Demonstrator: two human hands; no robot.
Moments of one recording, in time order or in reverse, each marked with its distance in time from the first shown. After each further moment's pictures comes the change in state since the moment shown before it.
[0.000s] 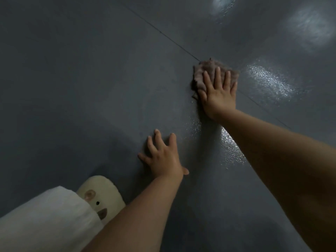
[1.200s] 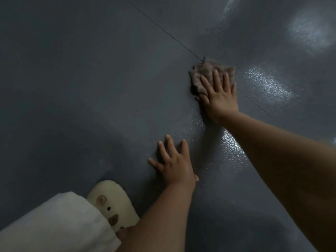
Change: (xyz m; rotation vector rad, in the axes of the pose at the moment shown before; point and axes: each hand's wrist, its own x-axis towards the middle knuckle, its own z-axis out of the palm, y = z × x) left_hand 0.005 -0.001 0.001 -0.010 -0.062 0.061; right_hand 0.016 -0.019 -0.003 -0.051 0.007 -0.126
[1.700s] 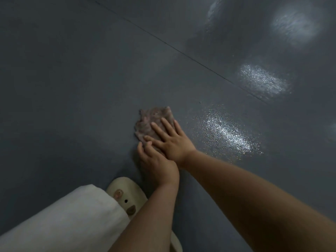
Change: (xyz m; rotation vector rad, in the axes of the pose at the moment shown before) left_hand -0.011 -0.054 0.008 -0.672 0.751 -0.188; right_hand -0.105 -0.123 0.047 -0.115 -0.156 -0.523
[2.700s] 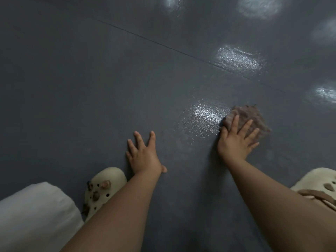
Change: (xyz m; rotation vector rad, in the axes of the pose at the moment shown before) left_hand -0.034 -0.023 -0.015 0.852 -0.711 0.354; right_hand -0.188 0.047 0.069 0.591 0.201 1.431
